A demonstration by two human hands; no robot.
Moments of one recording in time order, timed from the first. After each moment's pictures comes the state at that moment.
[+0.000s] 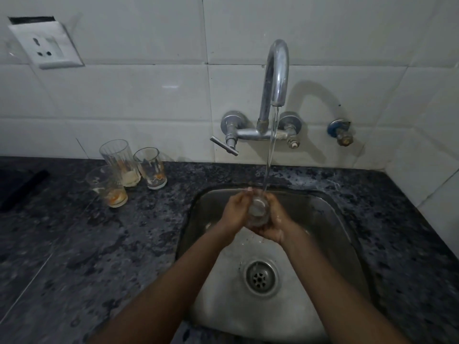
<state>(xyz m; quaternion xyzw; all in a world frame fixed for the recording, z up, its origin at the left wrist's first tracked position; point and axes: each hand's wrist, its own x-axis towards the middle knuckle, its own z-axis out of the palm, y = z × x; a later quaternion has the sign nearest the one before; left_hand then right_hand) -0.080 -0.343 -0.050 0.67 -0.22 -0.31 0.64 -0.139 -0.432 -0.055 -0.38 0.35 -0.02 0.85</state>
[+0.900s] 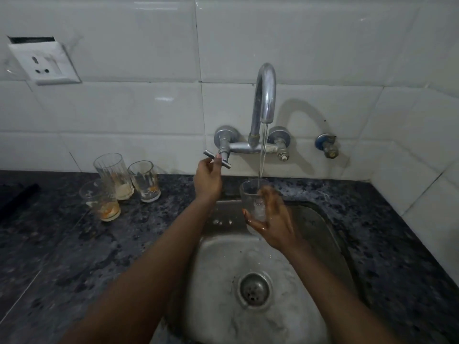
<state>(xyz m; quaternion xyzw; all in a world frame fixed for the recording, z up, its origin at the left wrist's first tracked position) -0.025 -0.356 0.011 0.74 -0.14 -0.07 0.65 -0.167 -0.439 -0.045 -0.89 0.17 -0.28 0.30</state>
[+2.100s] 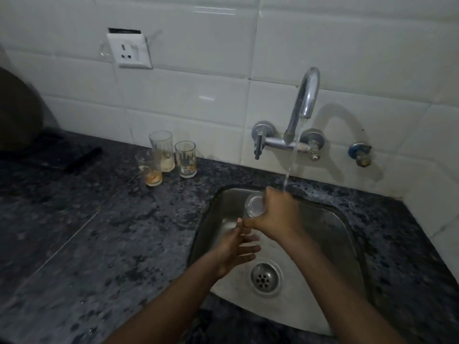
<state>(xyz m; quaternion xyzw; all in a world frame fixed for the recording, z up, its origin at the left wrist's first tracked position) -0.139 -0.262 -0.071 0.57 0.00 -0.45 0.69 -0.191 -0.357 0.029 -0.95 0.21 -0.12 0.18</state>
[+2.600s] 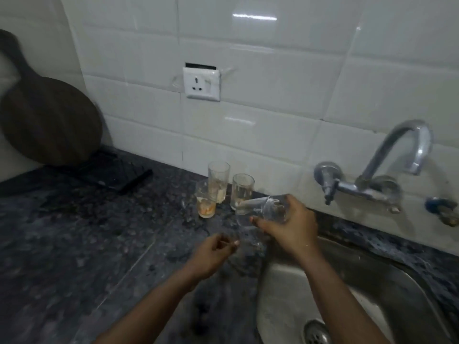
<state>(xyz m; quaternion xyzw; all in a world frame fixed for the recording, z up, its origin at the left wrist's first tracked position) -0.022 -0.107 -0.045 0.78 -0.17 -0.19 0.58 -0.088 -0.256 0.052 -0.88 0.20 -0.23 0.37</state>
